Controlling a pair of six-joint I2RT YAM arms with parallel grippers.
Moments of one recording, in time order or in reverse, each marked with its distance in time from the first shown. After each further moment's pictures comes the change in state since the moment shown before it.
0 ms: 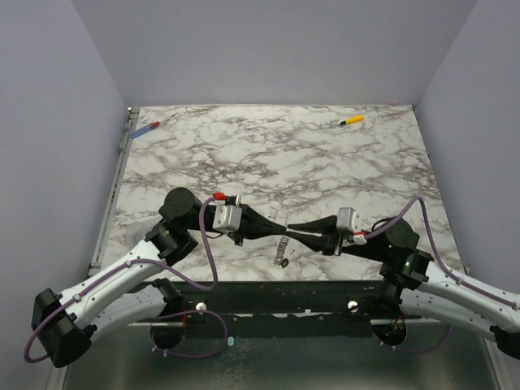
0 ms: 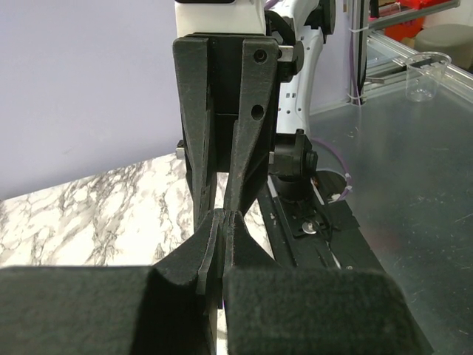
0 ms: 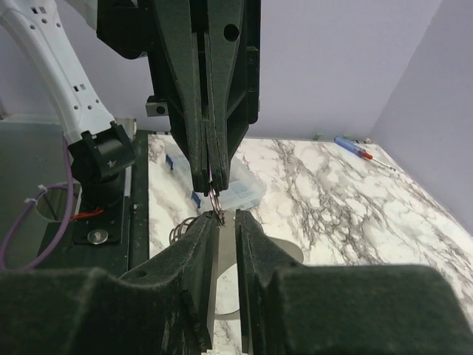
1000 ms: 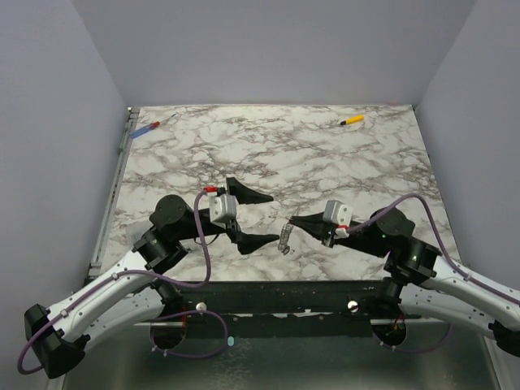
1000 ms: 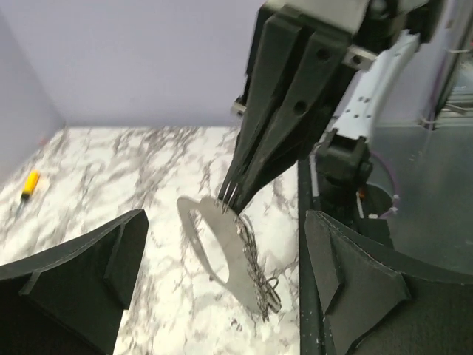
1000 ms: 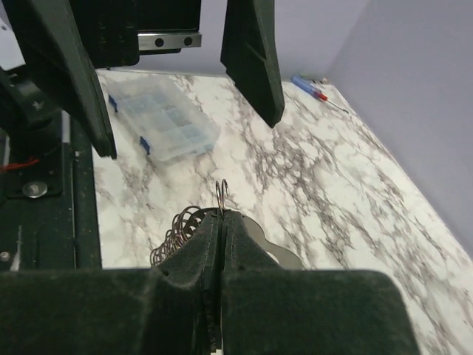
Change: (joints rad) left arm 0.002 -0.130 -0.034 -0.127 -0.269 -0.049; right arm 0.000 0.035 0.119 -0.256 0.118 -0.142
